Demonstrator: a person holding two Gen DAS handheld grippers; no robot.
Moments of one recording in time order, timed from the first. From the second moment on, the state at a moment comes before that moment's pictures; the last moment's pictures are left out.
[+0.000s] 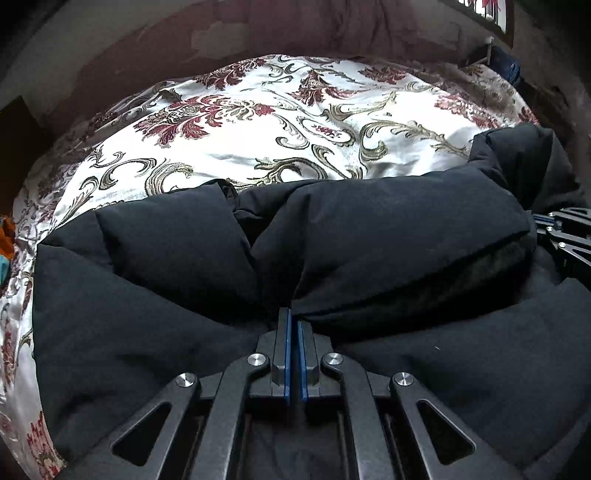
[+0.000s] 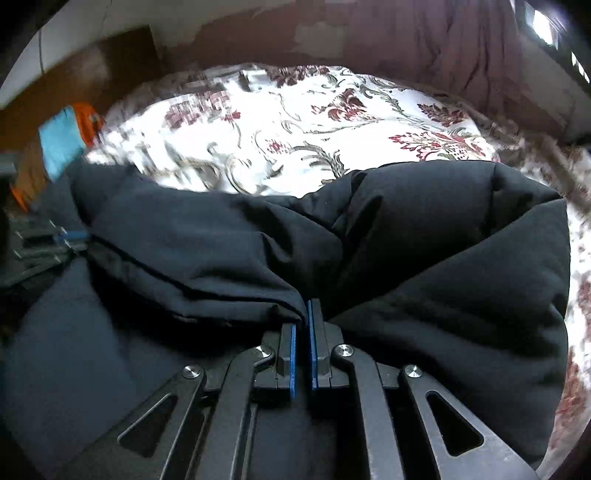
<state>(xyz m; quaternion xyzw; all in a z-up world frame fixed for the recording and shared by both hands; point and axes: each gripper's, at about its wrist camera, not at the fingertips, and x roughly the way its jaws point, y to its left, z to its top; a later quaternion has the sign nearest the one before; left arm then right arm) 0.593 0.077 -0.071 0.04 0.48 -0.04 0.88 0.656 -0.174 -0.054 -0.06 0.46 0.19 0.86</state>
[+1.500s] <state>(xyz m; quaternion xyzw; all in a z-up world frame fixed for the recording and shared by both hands) 0.656 0.010 -0.096 0.08 0.51 -0.12 0.85 0.710 -0.094 -0.129 -0.05 0.54 0.25 0.80</state>
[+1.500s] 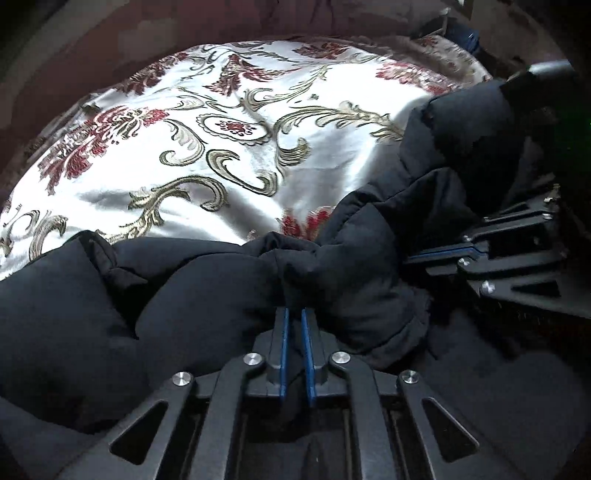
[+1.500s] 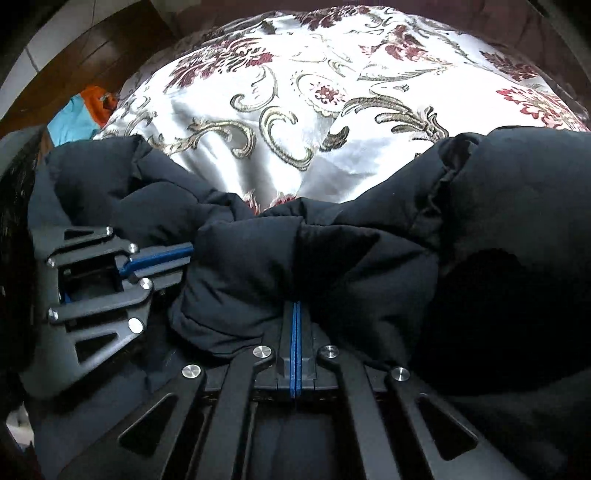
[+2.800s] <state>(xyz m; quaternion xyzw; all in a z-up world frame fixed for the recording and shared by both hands) 0.468 0.050 0.090 -0.11 0.32 -0.03 0.94 0.495 -0.197 0.091 -0.05 0.29 0.15 0.94</state>
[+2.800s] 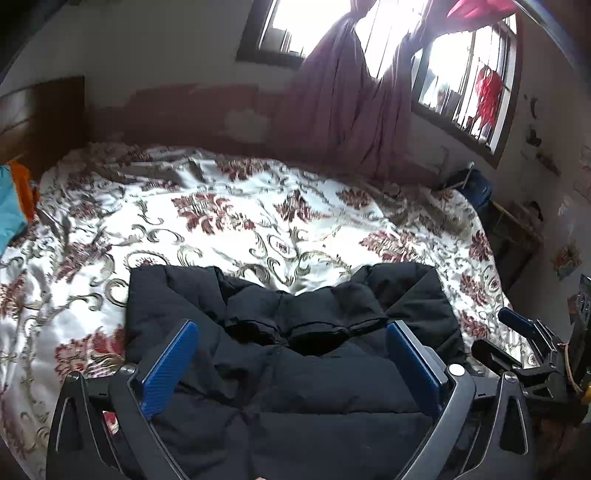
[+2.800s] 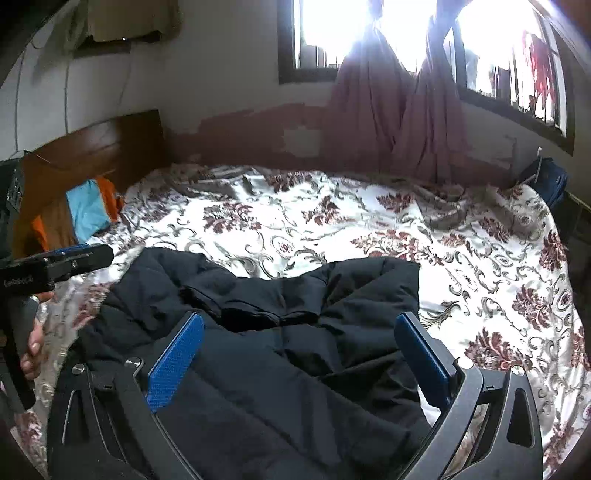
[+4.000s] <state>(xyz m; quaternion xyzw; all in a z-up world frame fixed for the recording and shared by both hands) 0.174 -0.002 0.160 -0.04 0.17 0.02 0.98 0.217 -0.215 0.160 -0.04 0.16 0.17 0.97</state>
